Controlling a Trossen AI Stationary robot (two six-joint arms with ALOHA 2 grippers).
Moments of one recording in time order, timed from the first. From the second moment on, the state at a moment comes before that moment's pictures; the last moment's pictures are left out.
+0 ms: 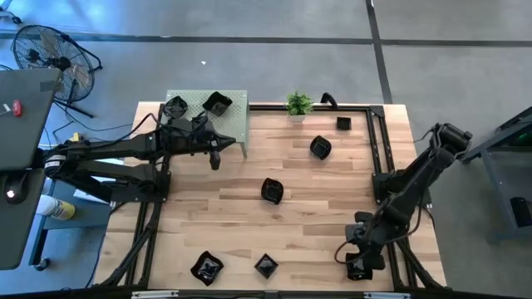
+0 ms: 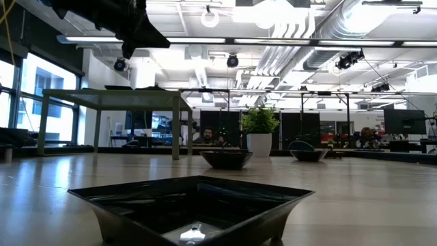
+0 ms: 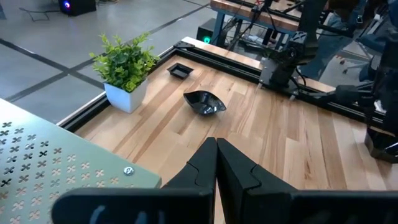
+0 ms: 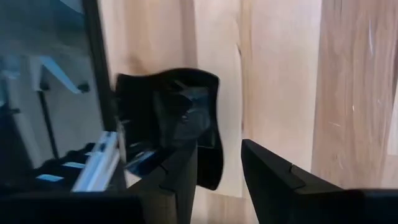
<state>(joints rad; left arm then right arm) 0.23 0.89 0.68 -0.06 -0.08 -0.21 0.88 1.30 0.73 -0.58 -0.14 1.01</state>
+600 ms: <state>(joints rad) 0.23 0.89 0.68 -0.10 -0.08 -0.24 0.89 1.47 0.73 -0.47 -0.18 0.93</state>
